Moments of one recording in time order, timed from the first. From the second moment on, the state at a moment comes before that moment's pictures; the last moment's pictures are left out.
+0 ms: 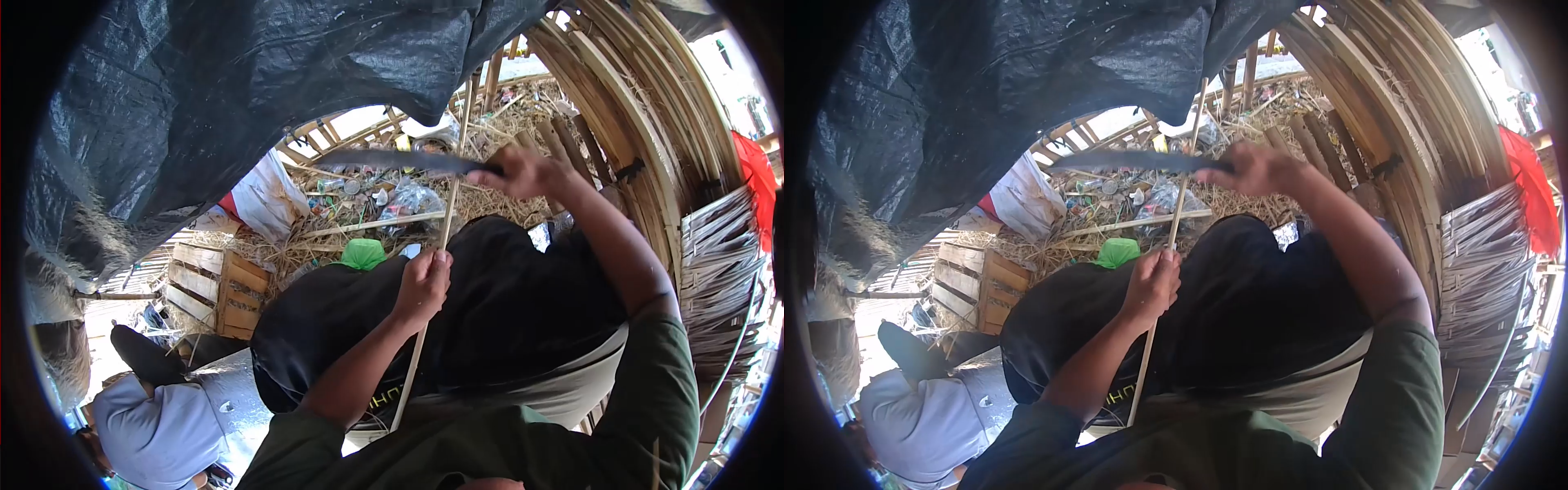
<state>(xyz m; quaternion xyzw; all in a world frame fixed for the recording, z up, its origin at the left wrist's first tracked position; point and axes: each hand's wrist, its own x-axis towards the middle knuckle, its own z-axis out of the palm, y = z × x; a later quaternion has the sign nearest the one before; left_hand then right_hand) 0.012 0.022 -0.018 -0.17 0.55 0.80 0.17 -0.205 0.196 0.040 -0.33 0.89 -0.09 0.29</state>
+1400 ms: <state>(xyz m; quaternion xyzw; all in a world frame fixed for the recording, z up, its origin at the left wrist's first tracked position) 0.018 0.023 -0.008 -0.16 0.52 0.82 0.20 -0.252 0.234 0.029 -0.39 0.91 -0.13 0.11</state>
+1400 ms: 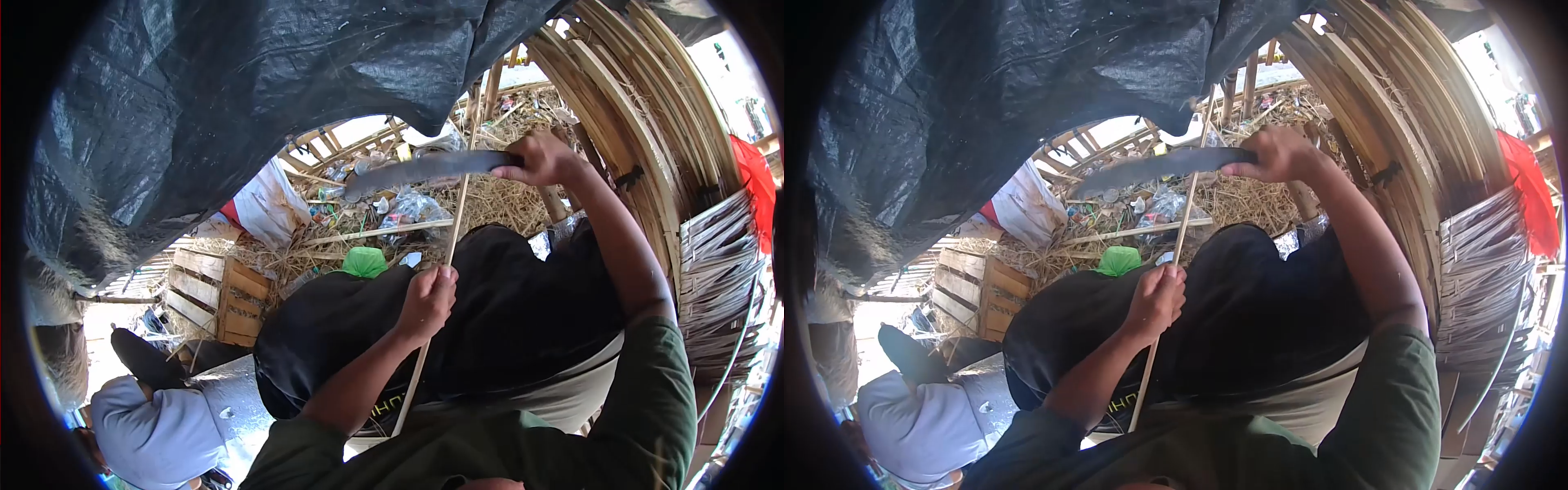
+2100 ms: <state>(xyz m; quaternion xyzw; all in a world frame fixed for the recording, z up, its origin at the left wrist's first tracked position) 0.020 0.020 -0.024 -0.13 0.62 0.77 0.13 -0.216 0.221 0.019 -0.51 0.84 -0.11 0.13</state>
